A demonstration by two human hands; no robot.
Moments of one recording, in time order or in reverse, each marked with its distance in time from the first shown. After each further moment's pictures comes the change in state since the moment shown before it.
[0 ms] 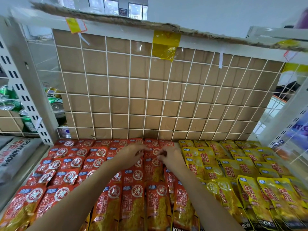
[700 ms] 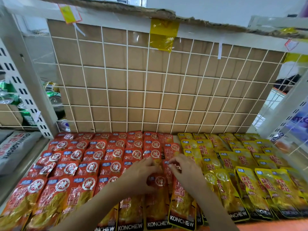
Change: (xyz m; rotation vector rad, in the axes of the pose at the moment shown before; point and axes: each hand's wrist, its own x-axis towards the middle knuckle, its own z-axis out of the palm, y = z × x) left_hand -0.062 0.074 0.017 0.108 -0.194 0.094; right_hand -0.080 0.029 -0.019 -0.149 0.091 -0.179
